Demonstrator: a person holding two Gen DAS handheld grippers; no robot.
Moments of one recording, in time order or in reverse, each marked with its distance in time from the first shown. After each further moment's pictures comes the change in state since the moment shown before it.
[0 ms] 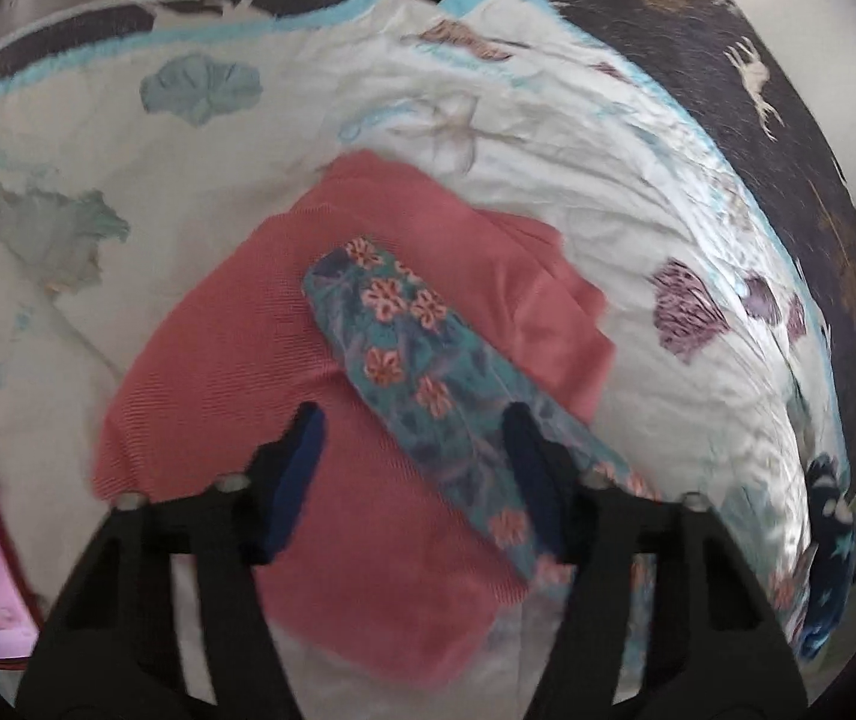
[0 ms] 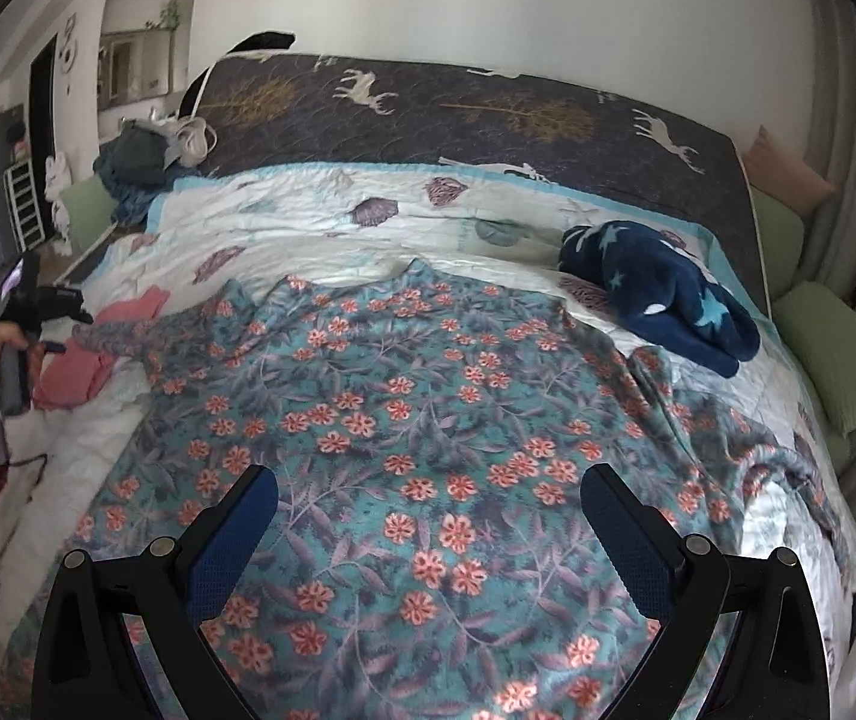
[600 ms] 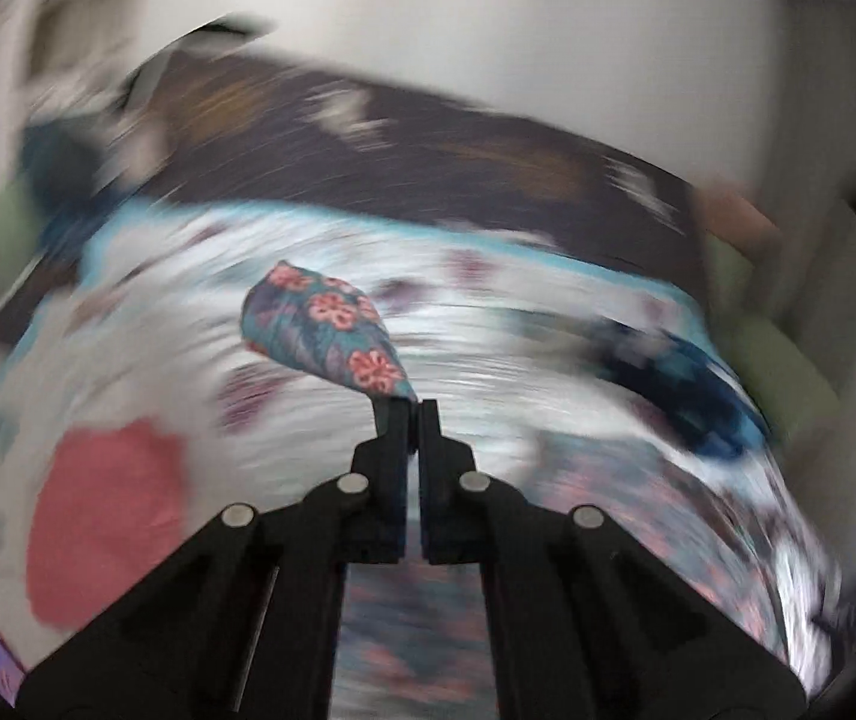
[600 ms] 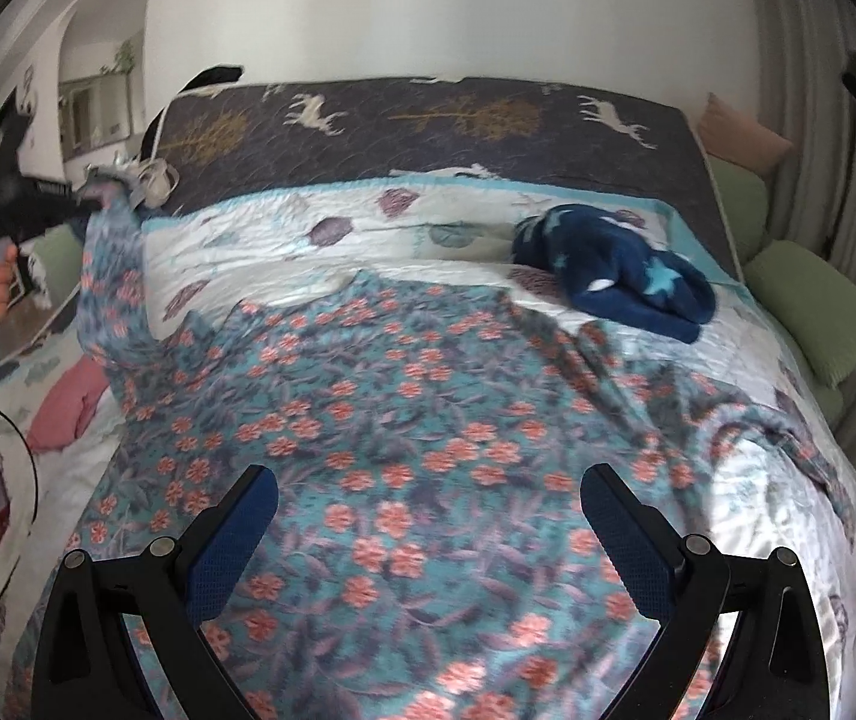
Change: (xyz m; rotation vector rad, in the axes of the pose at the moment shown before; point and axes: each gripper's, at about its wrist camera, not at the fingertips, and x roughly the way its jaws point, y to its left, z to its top) left arm -0.219 -0.263 -0.149 0.791 -0.318 -0.423; right arm -0.019 -0.050 -0.015 0.148 -0.043 -0.034
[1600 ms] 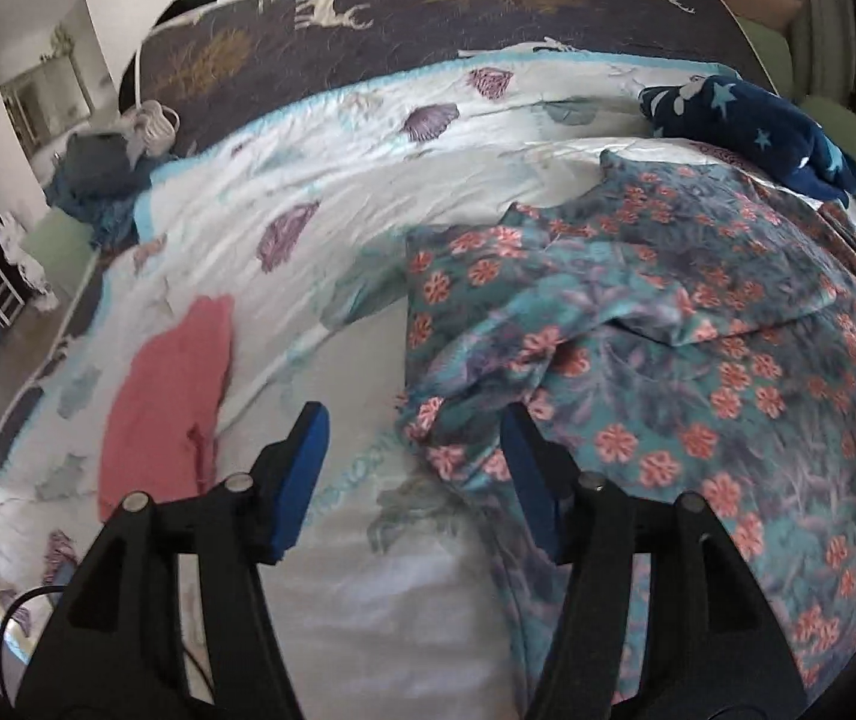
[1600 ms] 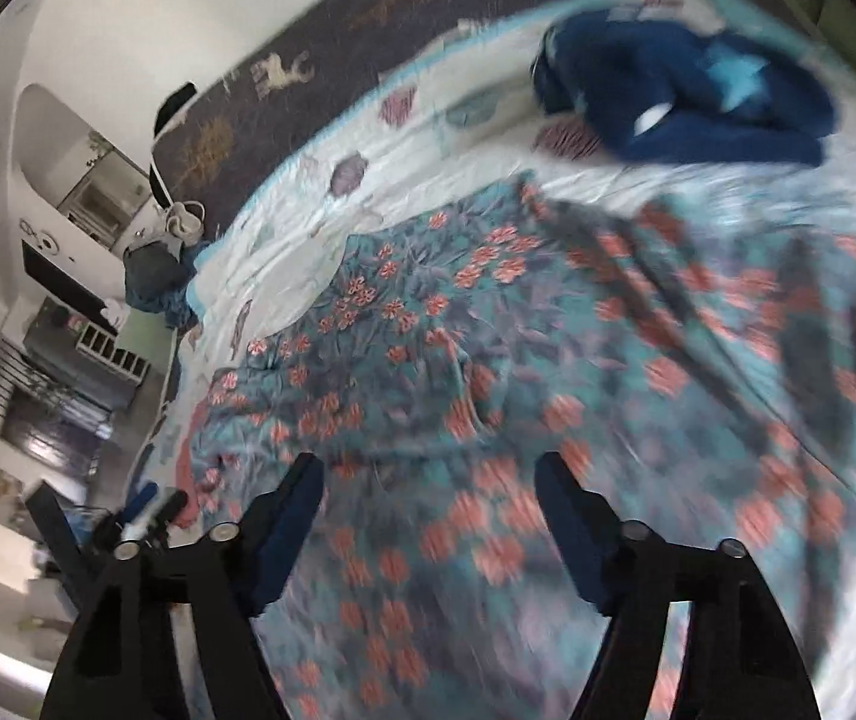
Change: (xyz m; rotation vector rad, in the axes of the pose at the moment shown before) left arm 0.026 -0.019 -0.142 0.210 0.282 0.319; right arm 0.145 -0.086 0.058 0.377 0.371 0.453
